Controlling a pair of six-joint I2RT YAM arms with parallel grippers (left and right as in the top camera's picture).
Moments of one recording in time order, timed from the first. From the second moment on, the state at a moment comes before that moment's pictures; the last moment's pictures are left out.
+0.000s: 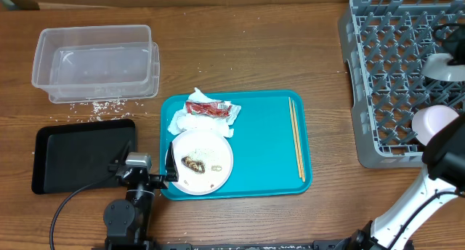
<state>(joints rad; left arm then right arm) -0.02 0.02 0.01 -0.07 0.06 -0.02 -0.52 2.23 2.05 -0.80 0.03 0.35</state>
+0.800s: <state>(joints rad) -0.02 0.02 0.01 -0.07 0.06 -0.02 -0.54 2.00 2.04 -0.97 -0.24 0.36</state>
